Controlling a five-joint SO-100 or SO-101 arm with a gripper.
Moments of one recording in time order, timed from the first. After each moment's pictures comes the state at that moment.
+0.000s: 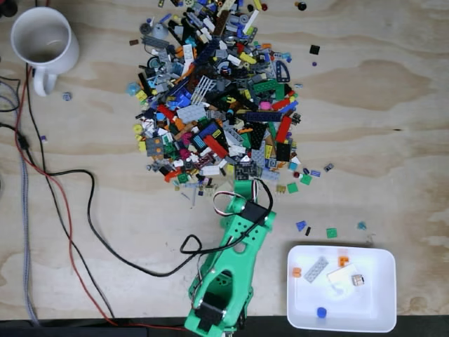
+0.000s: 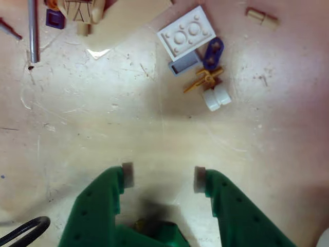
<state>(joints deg) 21.4 130.5 139.3 87.5 -122.6</state>
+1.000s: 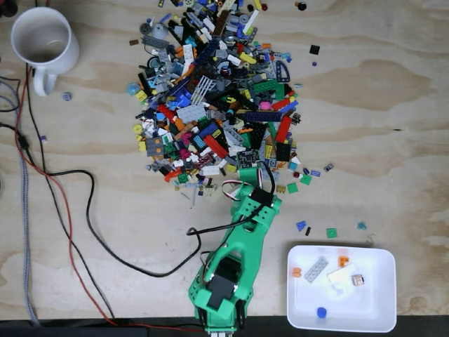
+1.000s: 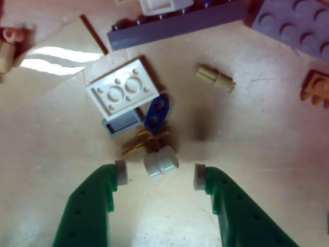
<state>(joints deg) 24.9 114.0 141.4 64.9 -127.4</state>
